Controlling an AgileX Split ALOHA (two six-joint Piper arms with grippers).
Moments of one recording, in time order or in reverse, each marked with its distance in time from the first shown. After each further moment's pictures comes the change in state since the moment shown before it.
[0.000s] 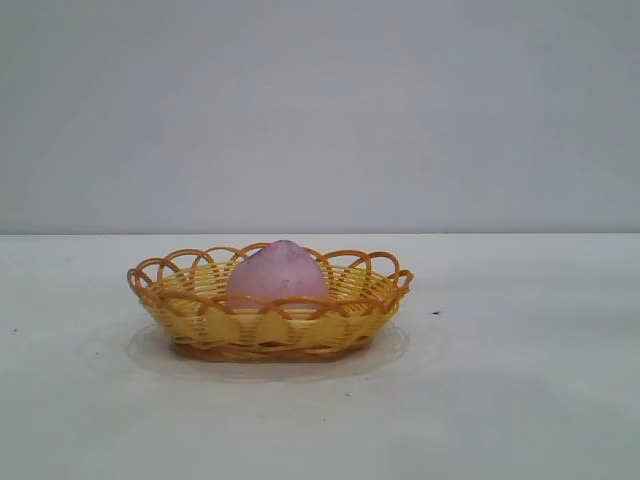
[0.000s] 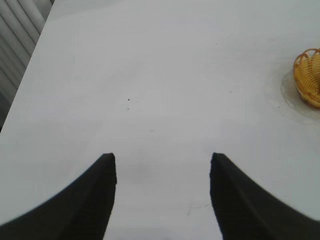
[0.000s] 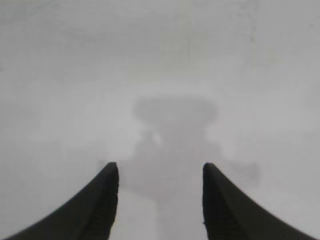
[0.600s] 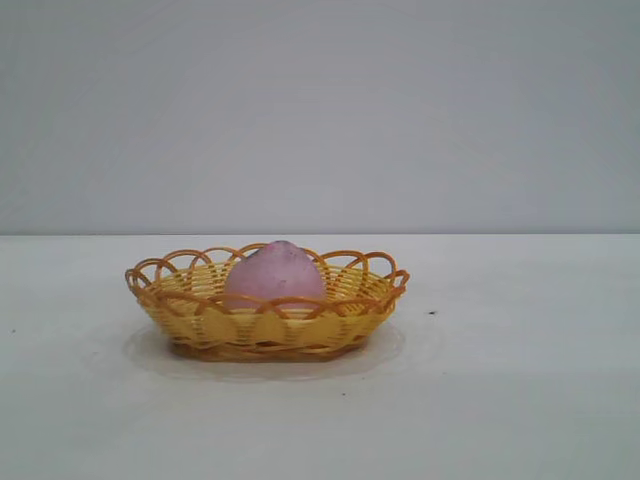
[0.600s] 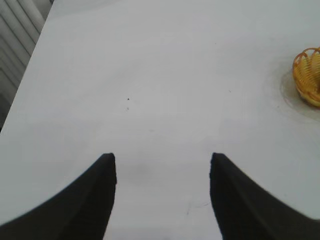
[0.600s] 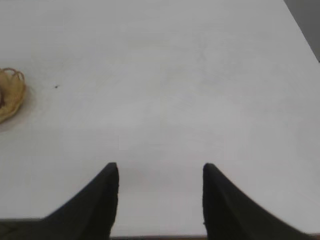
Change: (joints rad) left arm 0.000 -0.002 0.000 -0.002 0.000 0.000; right arm -0.001 -0.264 0.020 0.082 0.032 -0.123
